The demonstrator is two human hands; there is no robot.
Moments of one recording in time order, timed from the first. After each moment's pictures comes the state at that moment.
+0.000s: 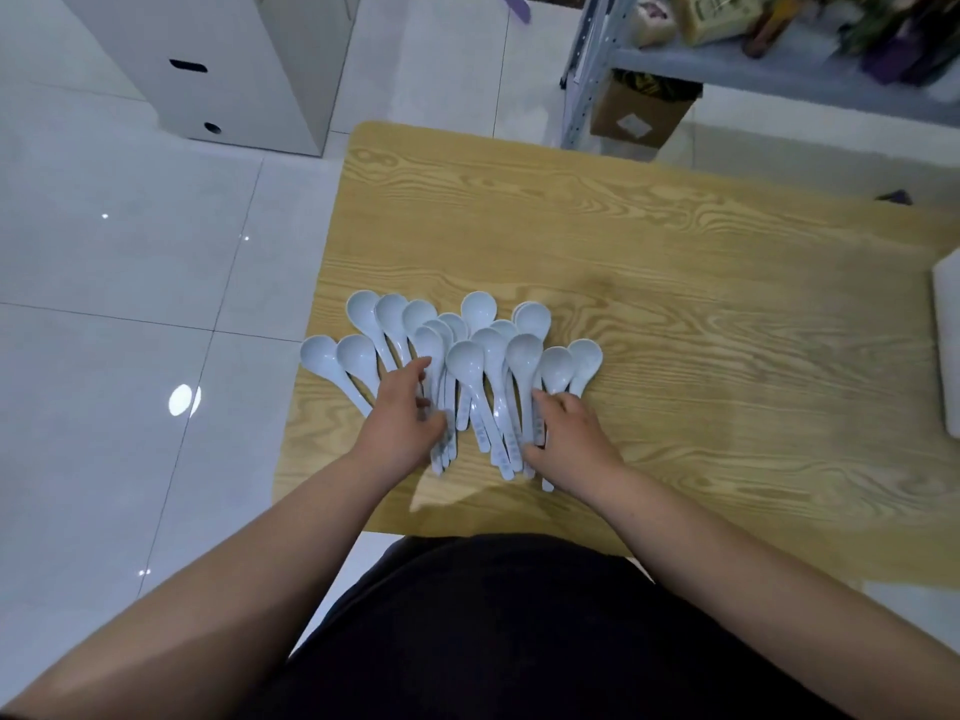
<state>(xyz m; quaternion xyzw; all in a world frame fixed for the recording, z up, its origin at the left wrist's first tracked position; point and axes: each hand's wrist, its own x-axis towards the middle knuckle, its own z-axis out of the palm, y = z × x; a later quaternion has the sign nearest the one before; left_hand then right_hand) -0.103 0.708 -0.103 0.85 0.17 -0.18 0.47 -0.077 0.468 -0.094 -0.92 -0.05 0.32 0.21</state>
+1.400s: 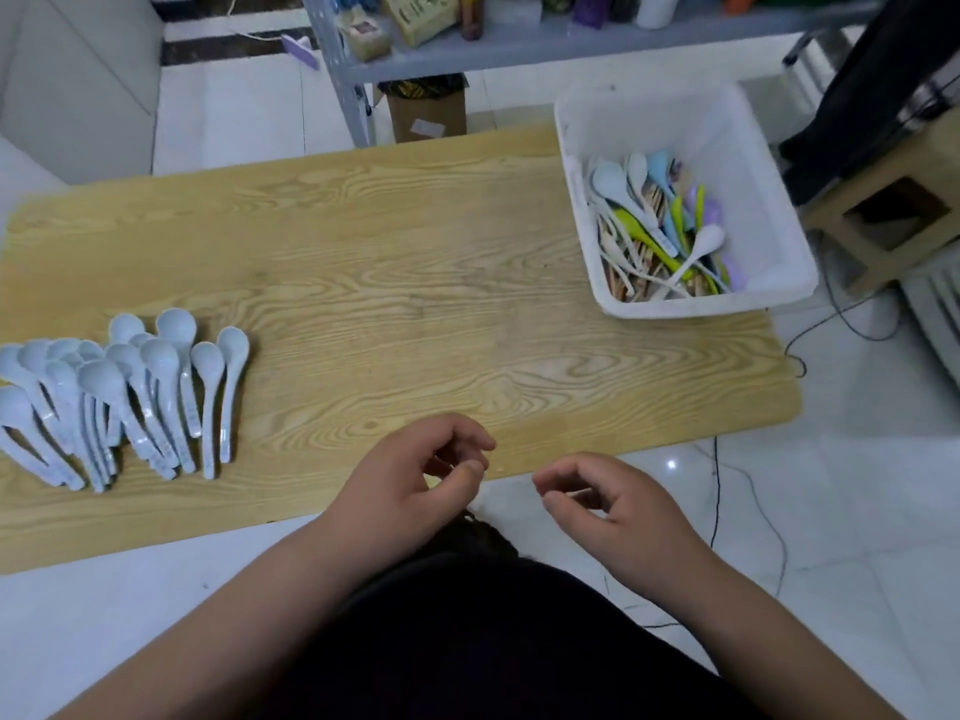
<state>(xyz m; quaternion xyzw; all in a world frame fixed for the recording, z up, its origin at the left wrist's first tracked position) -0.189 0.238 0.053 0.79 -0.11 -0.21 0.57 -0.241 0.007 0.054 -0.82 0.04 0.21 0.53</state>
